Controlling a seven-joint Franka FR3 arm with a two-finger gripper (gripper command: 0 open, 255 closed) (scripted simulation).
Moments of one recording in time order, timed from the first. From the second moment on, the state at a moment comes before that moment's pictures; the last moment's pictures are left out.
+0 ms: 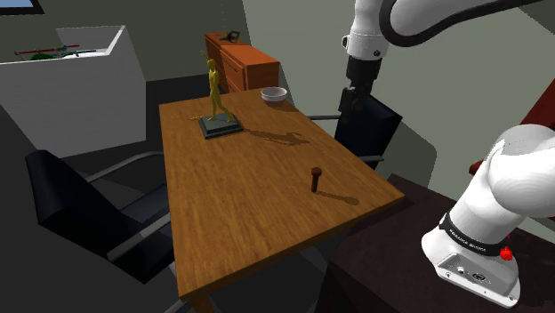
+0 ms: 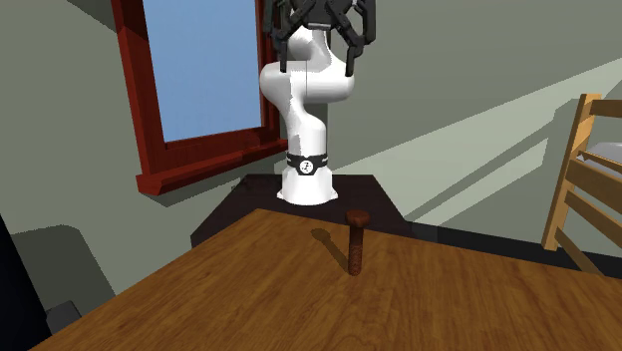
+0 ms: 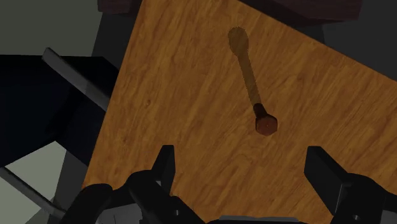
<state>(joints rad) 0.02 -0.61 0.08 -2.52 -0.01 1.92 0.03</state>
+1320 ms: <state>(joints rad) 0.04 -0.08 0.18 -2.56 -0.04 2.43 0.14</state>
